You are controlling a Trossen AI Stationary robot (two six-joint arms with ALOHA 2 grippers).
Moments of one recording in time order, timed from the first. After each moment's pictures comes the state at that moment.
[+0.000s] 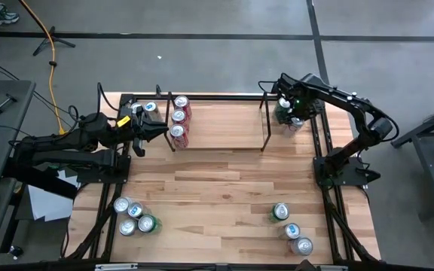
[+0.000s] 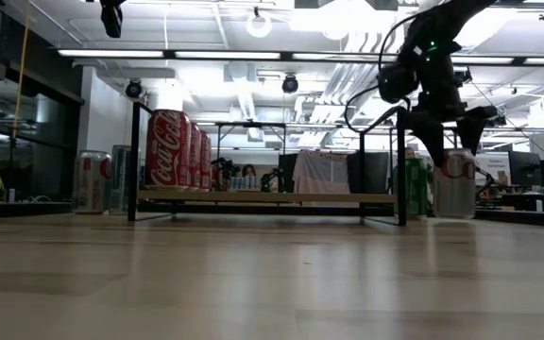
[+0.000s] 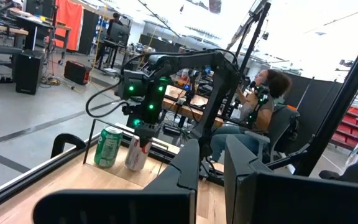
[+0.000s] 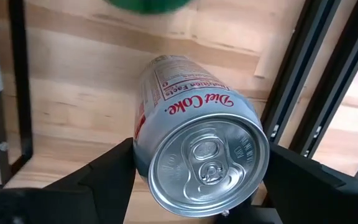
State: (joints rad) left arm 0.11 0.52 0.56 0.07 -0.10 -0.31; right arm -0.83 1.52 1.17 -1.30 0.09 0.52
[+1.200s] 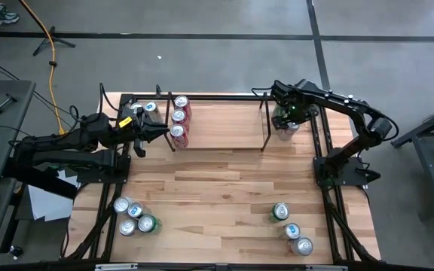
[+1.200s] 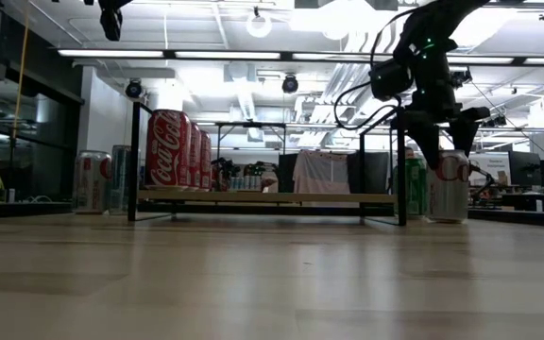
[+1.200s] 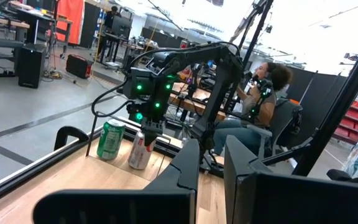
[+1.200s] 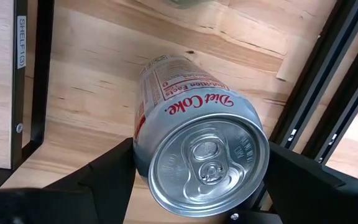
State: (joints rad) left arm 0.11 0.52 0.56 0.04 -0.10 -0.31; right arm -0.73 1.52 1.15 -1.26 0.10 0.54
